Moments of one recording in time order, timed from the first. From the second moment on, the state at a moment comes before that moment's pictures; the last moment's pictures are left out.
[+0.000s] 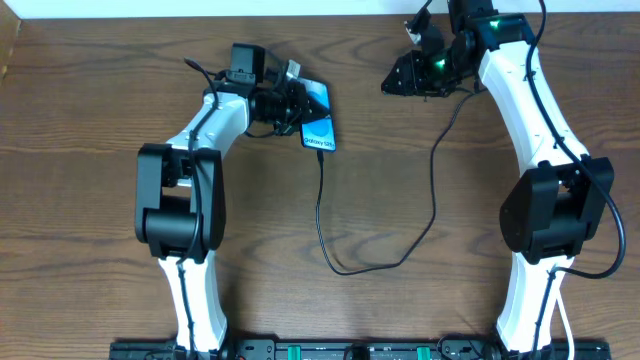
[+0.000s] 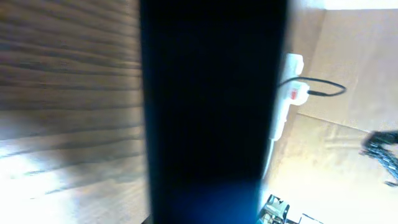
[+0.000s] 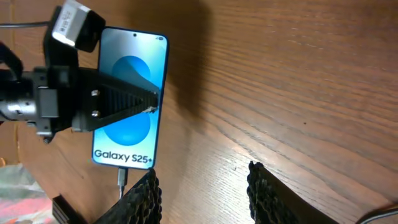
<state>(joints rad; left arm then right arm) -0.14 2.18 1.53 -0.44 0.90 -0.58 0.18 2.17 2.05 -1.10 -0.60 0.09</state>
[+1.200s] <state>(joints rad) -0.19 2.25 1.51 -0.45 0.80 -0.58 0.18 2.17 2.05 -1.10 -0.57 0.09</state>
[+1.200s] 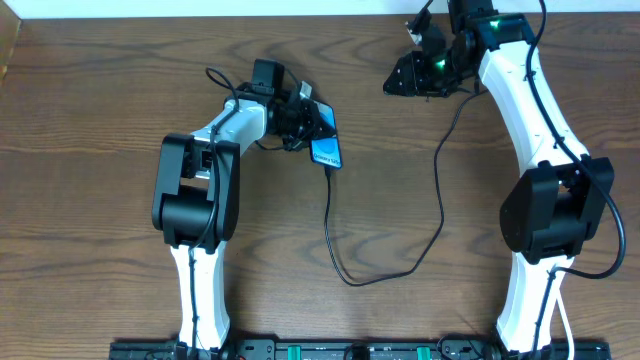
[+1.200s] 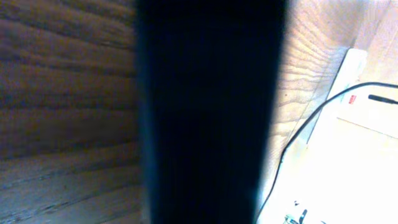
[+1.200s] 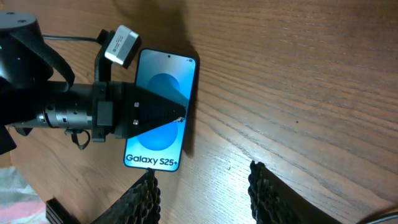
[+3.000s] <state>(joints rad) -0.19 2.21 1.53 -0.61 0.63 -0.53 0.18 2.17 2.05 -1.13 -0.57 0.07</state>
